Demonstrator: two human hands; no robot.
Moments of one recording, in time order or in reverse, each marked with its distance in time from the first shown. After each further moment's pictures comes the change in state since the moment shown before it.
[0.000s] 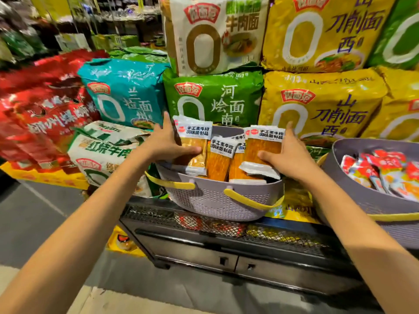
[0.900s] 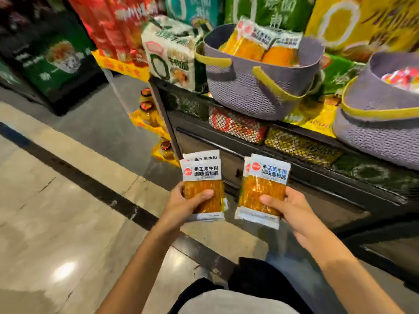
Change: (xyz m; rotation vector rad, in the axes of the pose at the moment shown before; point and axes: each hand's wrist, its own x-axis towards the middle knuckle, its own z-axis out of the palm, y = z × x) left_hand -0.395 -0.011 0.216 -1.140 0.182 -0.549; right_hand -0.307 0.134 0.054 0.807 -0.582 0.357
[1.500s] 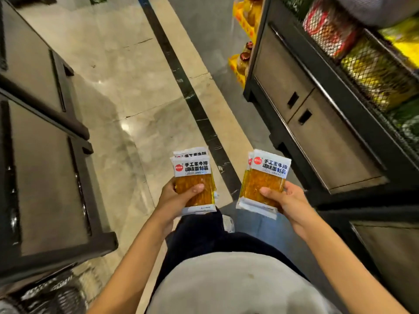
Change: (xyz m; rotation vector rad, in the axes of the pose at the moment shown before) left_hand -0.350 -0.262 0.132 -0.409 0.578 -0.176; right_hand -0.198 0.167 -0.156 -0.359 -0.446 0.240
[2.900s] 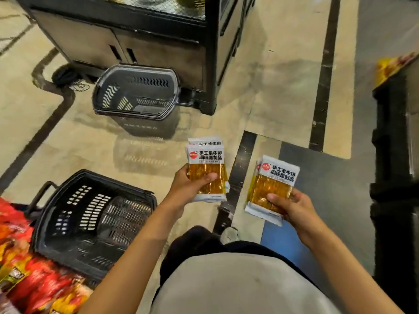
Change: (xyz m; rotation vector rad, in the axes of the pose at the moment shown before) left_hand -0.624 -0.506 -0.115 -0.416 0.535 0.070; right_hand -0.515 0.440 -0.043 -0.507 -0.498 0.038
